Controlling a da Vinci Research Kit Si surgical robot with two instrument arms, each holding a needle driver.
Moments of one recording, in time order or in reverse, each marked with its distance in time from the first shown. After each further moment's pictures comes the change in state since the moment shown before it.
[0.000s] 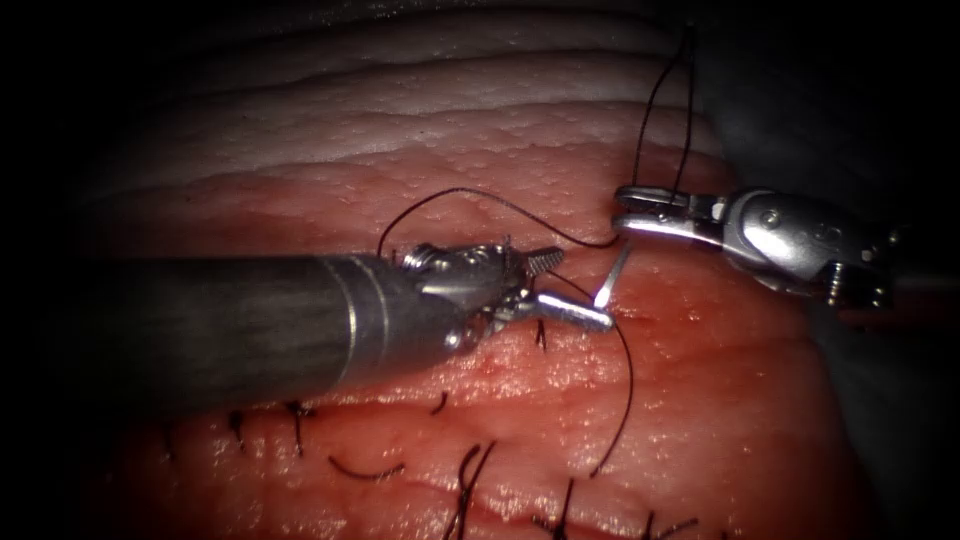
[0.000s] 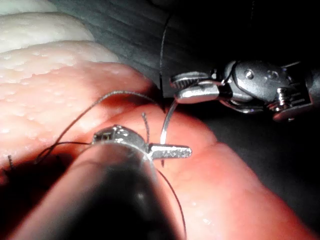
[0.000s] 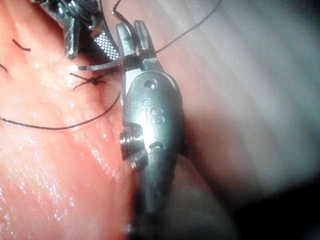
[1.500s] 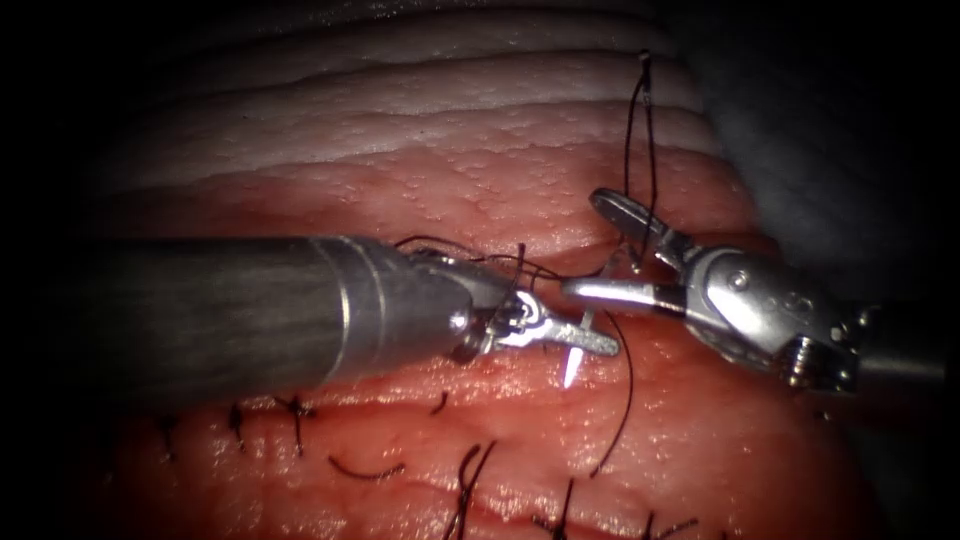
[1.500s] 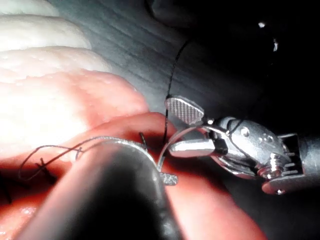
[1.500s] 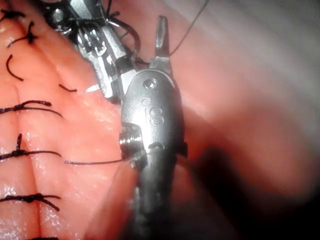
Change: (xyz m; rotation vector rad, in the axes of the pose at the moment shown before) right arm 0.001 -0.004 0.001 -0.204 -0.068 0.297; left arm -0.001 0.004 -0.001 -0.227 -0.125 -0.237
